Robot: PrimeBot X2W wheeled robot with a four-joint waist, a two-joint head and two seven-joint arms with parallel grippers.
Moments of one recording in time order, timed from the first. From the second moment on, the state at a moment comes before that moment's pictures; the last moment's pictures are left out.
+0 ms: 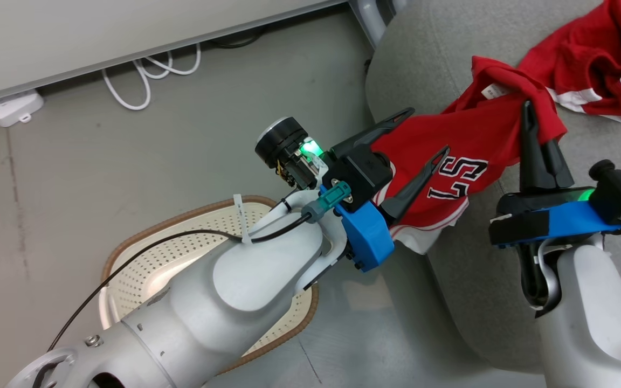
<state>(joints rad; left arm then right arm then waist) -1.06 0.05 -1.16 0.58 -0.59 0.04 -0.26 -0.48 -0.08 -0.02 0.31 0.14 0.13 -0.26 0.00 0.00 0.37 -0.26</state>
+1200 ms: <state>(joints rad) -1.11 0.05 -1.26 0.62 -0.63 0.04 -0.26 -0.43 -0.07 -0.13 0.26 0.15 0.13 -0.26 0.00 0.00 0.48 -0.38</state>
